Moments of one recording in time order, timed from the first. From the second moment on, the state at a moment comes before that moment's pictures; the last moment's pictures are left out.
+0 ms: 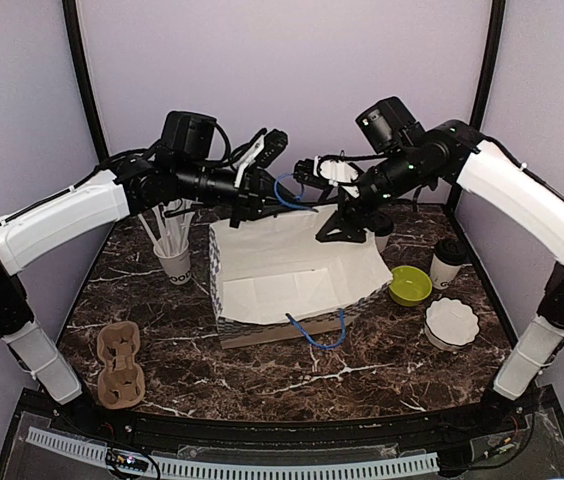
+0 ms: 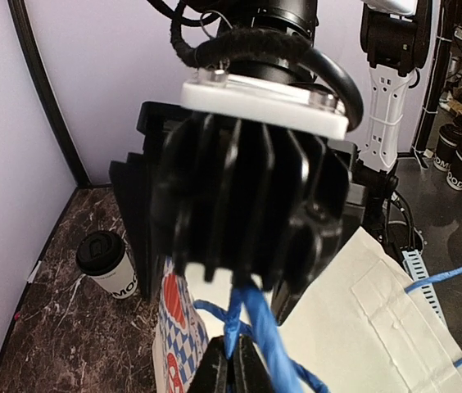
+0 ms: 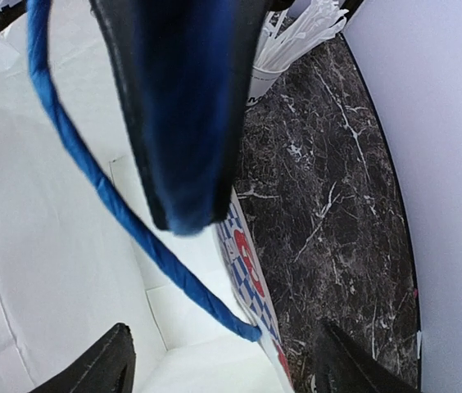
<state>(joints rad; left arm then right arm) -0.76 1.63 1.62 -0.38 0.70 0.36 0.78 1.66 1.86 -1.04 -0.32 -0.68</state>
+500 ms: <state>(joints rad) -0.76 1.59 1.55 -0.34 0.67 0.35 0.82 1.70 1.92 -1.06 -0.29 -0.71</state>
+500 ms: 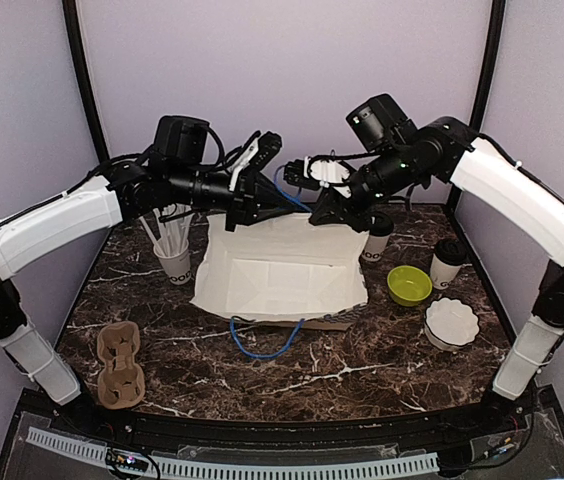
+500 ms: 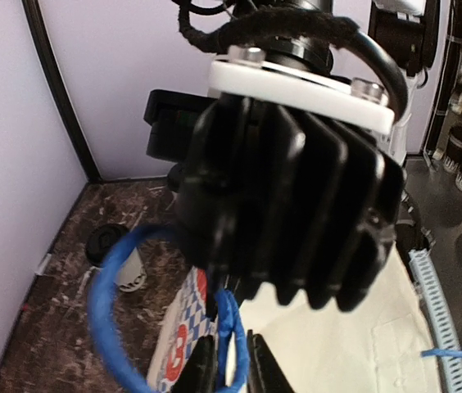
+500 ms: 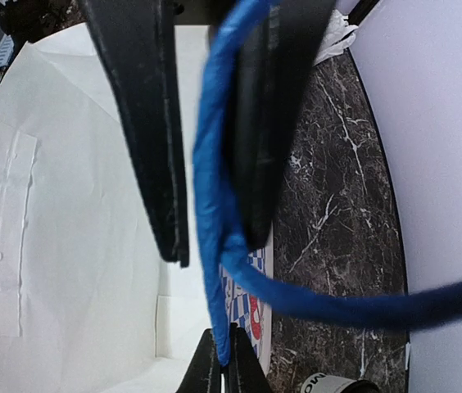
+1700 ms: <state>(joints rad) -0.57 1.21 0.83 -0.96 -0.30 -0.69 0.73 1.62 1.82 -0.95 -0.21 -0.71</state>
